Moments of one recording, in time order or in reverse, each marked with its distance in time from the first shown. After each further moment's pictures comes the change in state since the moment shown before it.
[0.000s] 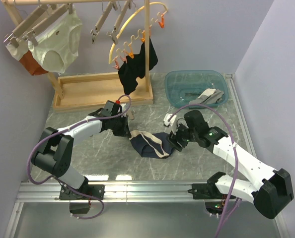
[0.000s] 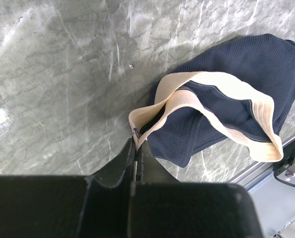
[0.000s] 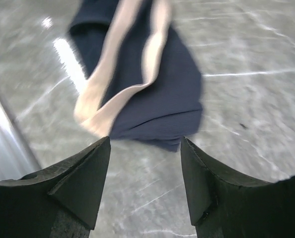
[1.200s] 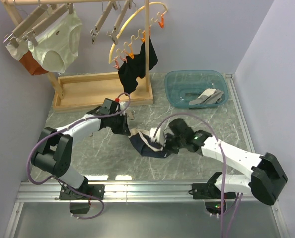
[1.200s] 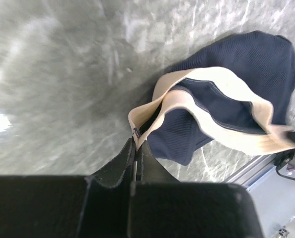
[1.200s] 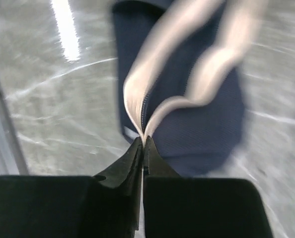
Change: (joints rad) left arm 0.020 0.000 0.011 -0.003 0.036 0.037; right arm 0.222 0.151 -0.081 0.108 0.053 -0.188
